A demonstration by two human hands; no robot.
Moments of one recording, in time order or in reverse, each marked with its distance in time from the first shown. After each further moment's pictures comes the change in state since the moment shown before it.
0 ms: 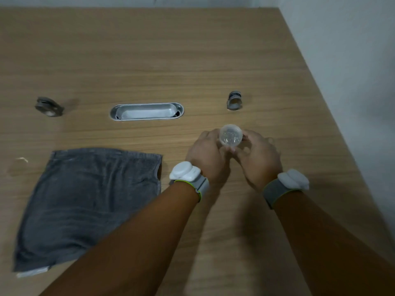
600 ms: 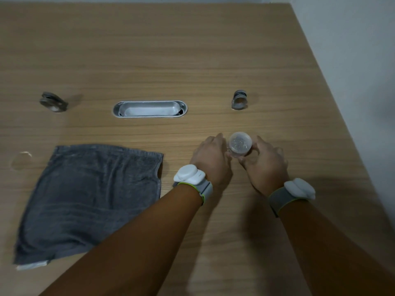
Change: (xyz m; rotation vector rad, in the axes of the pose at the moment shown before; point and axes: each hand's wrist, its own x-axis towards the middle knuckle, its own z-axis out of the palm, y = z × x) left_hand 0.002 -0.006 0.017 0.134 -0.072 -0.019; right_hand -0.004 0.012 0.002 -0.110 -0.078 0.063
